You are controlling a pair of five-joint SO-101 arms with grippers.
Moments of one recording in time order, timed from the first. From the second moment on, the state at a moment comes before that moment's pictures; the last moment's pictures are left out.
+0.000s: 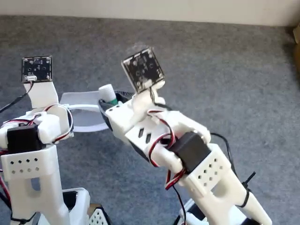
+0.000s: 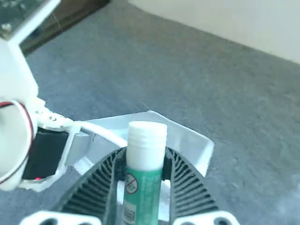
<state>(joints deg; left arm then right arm) -13.9 -46.2 26.2 86.5 5.2 -48.4 -40.3 17.2 55.3 -7.6</state>
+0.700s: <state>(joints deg) -13.4 -46.2 26.2 86.5 5.2 -54.7 -51.9 55.4 -6.1 -7.6</state>
